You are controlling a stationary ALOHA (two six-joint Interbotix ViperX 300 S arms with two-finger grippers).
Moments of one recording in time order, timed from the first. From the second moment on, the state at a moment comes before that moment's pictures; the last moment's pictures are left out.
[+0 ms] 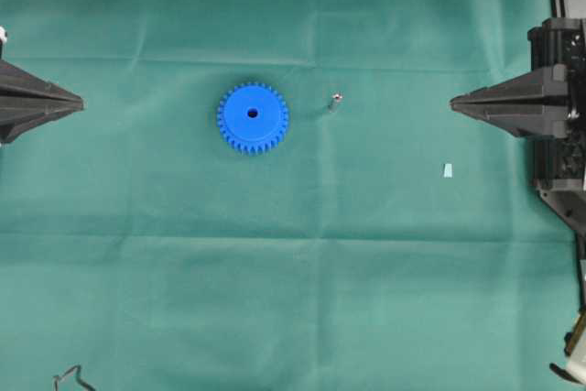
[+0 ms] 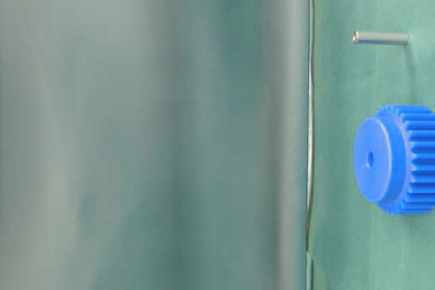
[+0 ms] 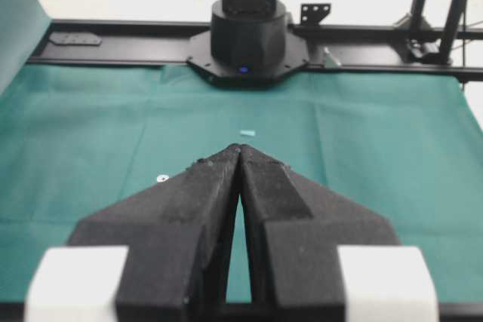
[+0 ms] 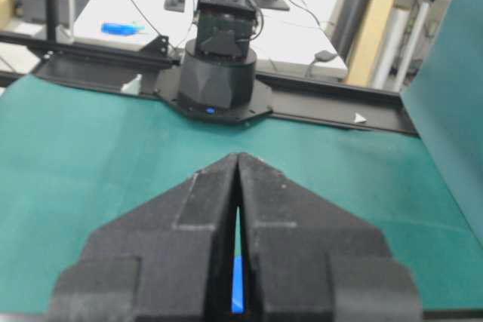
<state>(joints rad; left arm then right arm) 0.00 -0.97 1.19 0.00 -0.29 0.00 0.00 -0.96 1.17 0.00 -0.29 0.00</state>
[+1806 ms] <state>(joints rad) -0.01 -0.96 1.16 0.01 -0.23 -0.01 -0.18 -0.06 0.98 0.07 -0.31 0.01</state>
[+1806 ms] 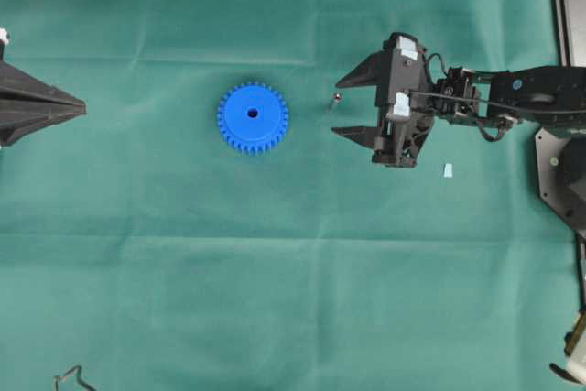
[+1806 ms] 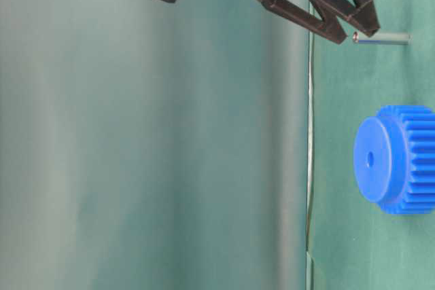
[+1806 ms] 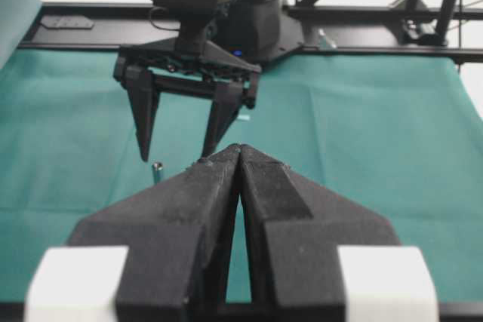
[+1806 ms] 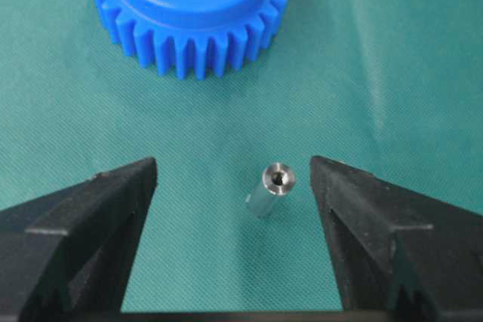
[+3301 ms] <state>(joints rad) -0.01 -0.96 1.16 0.01 -0.21 -0.01 -0.18 -0.24 0.84 0.07 0.06 0.00</state>
